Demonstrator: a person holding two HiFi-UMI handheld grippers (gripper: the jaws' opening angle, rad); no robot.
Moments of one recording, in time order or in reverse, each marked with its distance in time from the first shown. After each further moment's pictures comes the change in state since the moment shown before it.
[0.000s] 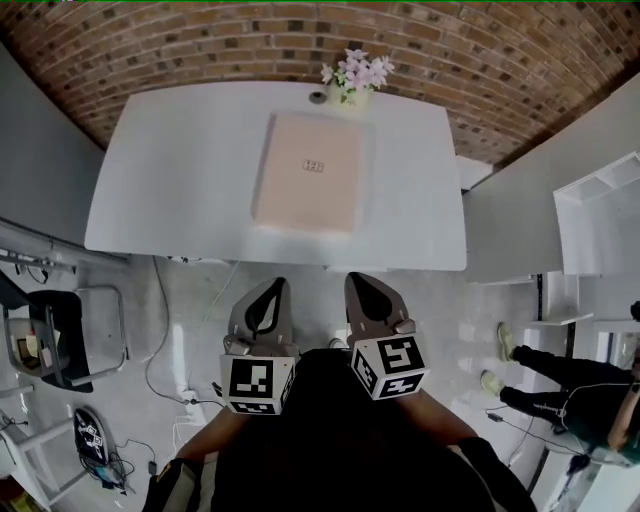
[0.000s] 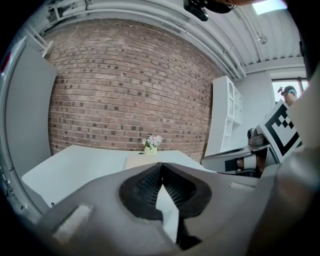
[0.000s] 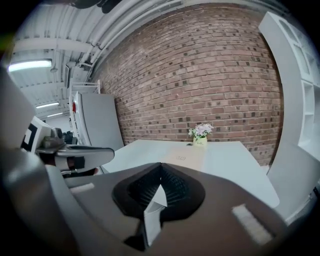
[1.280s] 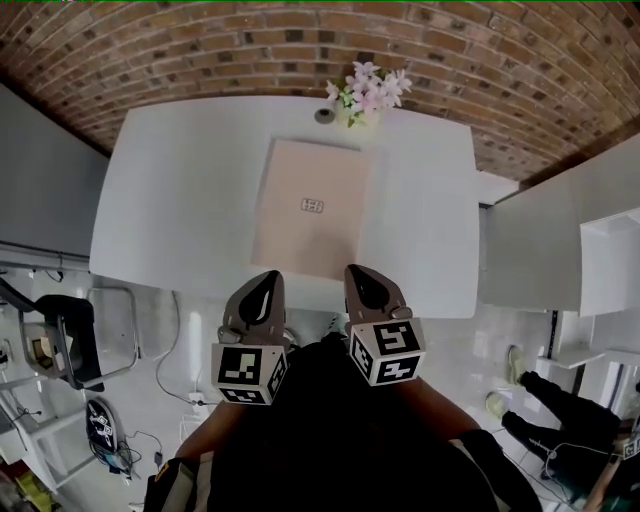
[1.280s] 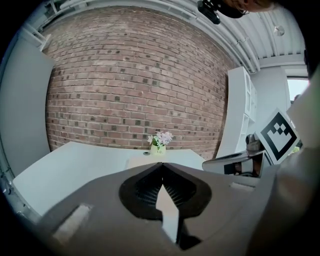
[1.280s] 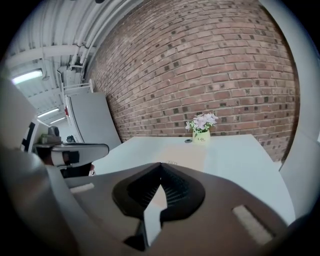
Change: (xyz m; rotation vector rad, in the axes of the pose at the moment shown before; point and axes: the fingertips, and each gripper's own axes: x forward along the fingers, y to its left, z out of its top) left arm 0.128 0.036 0.023 -0.038 0.069 0.077; right arm 0.117 -0.089 0.022 0.063 0.095 0.079
